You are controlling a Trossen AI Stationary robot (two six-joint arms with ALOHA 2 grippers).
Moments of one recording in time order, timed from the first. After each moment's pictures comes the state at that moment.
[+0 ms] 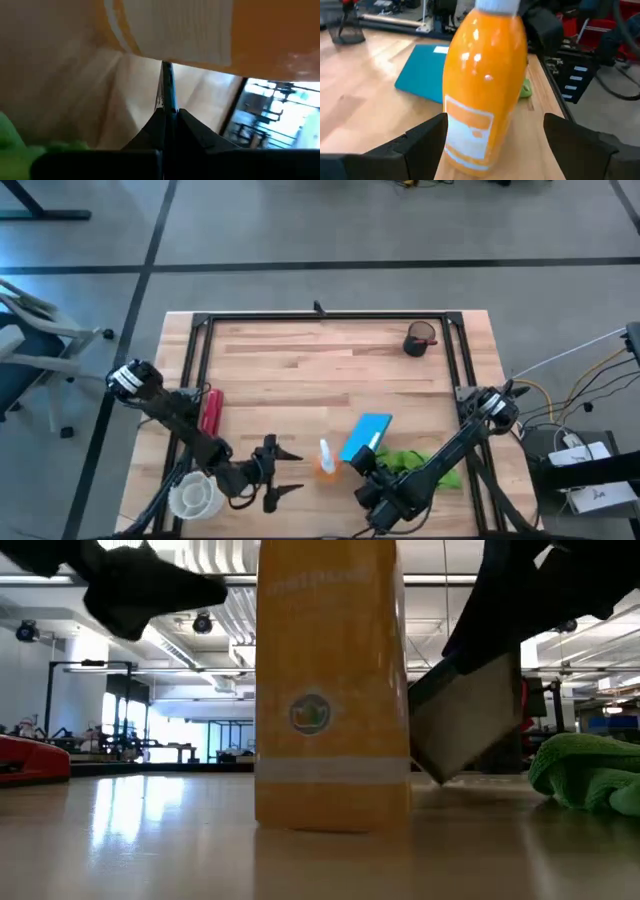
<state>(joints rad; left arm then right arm) -0.78 1.66 0.71 0.60 -0.81 -0.46 0.72 2.00 1.47 -0.88 0.81 -0.17</state>
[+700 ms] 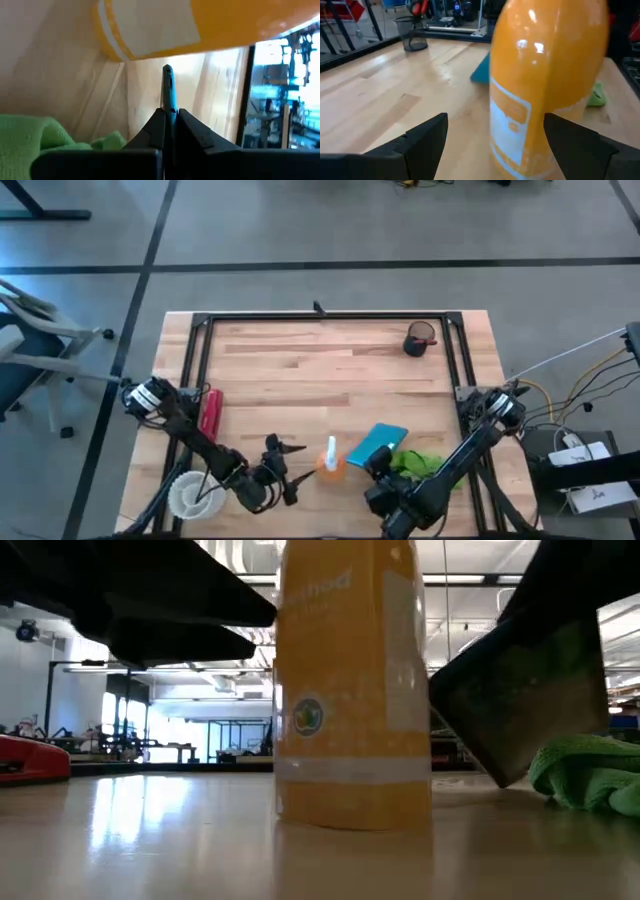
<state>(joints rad) -0.71 1.83 0.82 0.55 -1.06 -0.44 0.82 1.96 1.48 -1.06 0.84 0.31</state>
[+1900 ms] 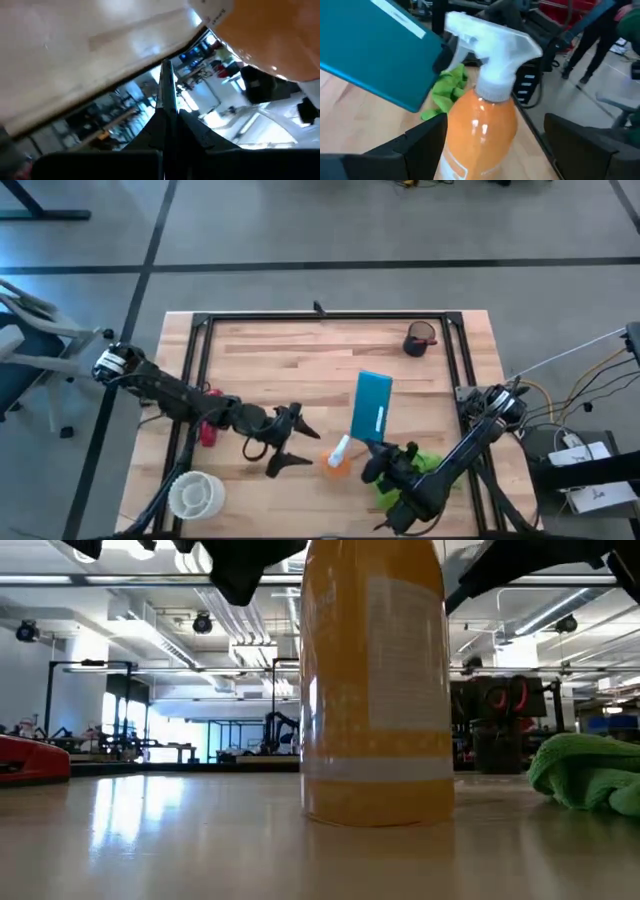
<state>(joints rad) -0.37 1.40 0.76 0.44 -0.03 -0.25 0.79 1.94 1.45 -1.29 1.19 -0.73</state>
